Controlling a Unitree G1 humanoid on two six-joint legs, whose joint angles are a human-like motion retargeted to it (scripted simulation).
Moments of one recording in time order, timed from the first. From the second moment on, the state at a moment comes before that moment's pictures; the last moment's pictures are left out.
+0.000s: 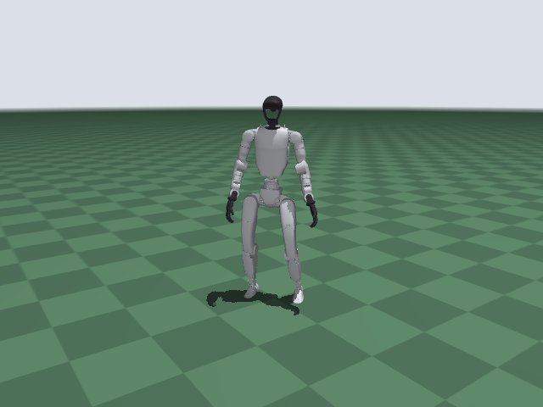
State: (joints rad) left arm -0.20 0.28 -0.09 1.35 -0.42 -0.06 0.17; right arm -0.10 -0.27 0.40 1.22 0.05 -0.04 -0.09; waist 0.06 0.02 0.02; left_leg -0.22 0.19 0.02 0.60 -0.39 -0.11; right_leg -0.13 -0.01 -0.10 0.36 -0.26 0.08
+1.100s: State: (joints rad) left arm -0.23 0.23 0.01 1.36 -0.70 -0.09 0.14; right arm -0.14 -0.29 0.32 1.30 0.20 -0.04 -0.08; waist 0.08 0.07 0.04; left_leg -0.33 0.22 -0.02 0.69 -0.42 -0.10; right_leg -0.23 0.03 -0.09 0.42 -0.24 0.09
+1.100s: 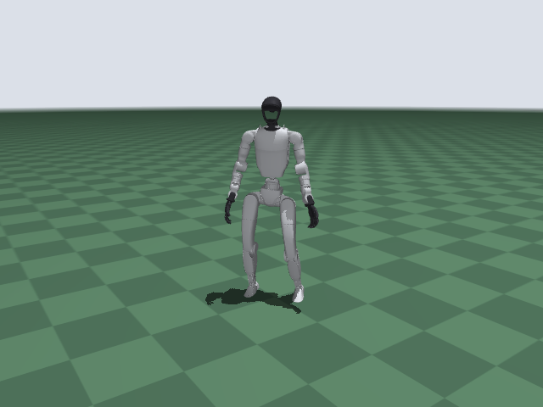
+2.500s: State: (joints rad) left arm -0.24 0.34 -0.09 1.34 -0.45 -0.08 0.16; right arm -0.15 -0.21 0.35 1.20 0.08 -0.04 -0.06; waist 0.06 0.03 0.07; left_leg -0.29 0.23 -0.03 0.62 -0.40 -0.09; right_leg -0.23 0.04 -0.13 0.47 -0.33 0.06
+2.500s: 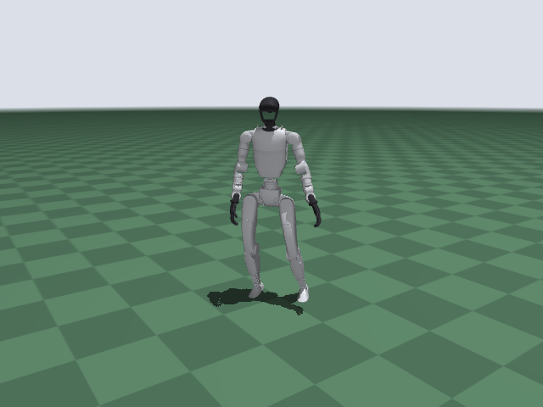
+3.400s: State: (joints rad) left arm -0.18 0.33 -0.19 1.34 -0.19 -0.04 0.07; right arm -0.13 -0.23 0.38 1.17 -0.11 -0.02 0.02; waist 0.12 0.14 0.15; left_leg -0.51 0.32 -0.07 1.25 -0.51 0.02; right_leg -0.03 0.17 -0.12 0.32 -0.35 0.00
